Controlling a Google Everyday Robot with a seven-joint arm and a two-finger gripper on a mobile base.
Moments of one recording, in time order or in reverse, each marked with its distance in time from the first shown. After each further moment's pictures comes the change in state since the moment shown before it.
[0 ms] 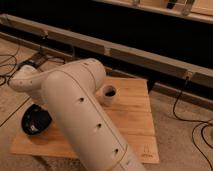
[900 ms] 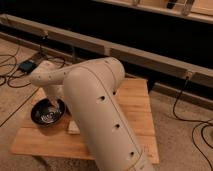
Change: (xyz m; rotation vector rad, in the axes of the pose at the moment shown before) arm 0.010 -0.048 0.010 -0.067 -0.029 0.129
